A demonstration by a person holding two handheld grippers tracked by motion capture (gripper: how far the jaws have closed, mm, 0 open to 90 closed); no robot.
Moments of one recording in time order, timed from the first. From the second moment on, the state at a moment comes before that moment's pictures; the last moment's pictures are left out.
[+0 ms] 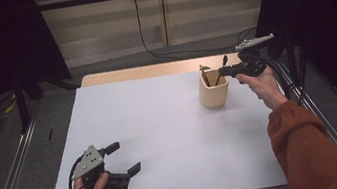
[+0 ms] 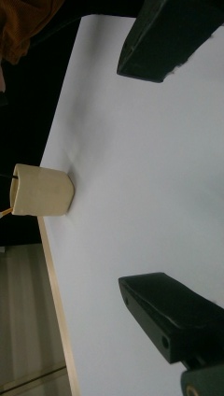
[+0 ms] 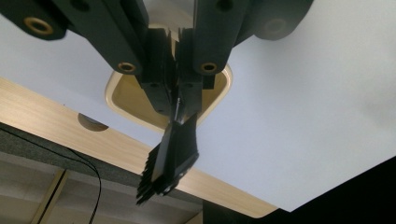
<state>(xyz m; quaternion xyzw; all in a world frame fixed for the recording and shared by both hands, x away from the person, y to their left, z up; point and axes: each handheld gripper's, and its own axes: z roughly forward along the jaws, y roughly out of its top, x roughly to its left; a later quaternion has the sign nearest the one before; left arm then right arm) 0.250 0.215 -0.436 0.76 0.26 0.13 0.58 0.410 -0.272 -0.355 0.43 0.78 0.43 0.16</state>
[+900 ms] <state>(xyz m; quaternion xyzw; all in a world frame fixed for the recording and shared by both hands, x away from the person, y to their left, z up) 0.252 0.215 -0.436 0.76 0.27 0.14 0.58 0.404 -0.277 -0.368 0.43 0.76 0.46 0.17</state>
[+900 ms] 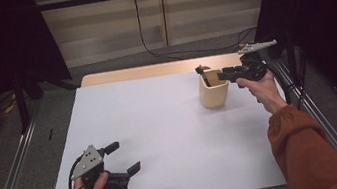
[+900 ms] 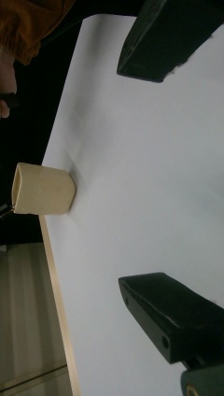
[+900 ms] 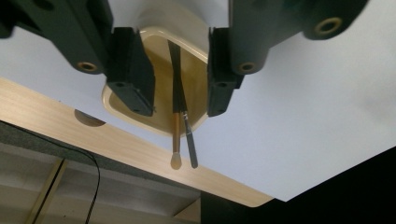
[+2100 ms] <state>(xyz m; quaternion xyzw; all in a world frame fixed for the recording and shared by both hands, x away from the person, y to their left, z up) 0.251 0.219 -0.436 0.75 0.28 0.13 0.58 0.385 -0.275 -0.381 0.42 0.73 0.51 0.18</state>
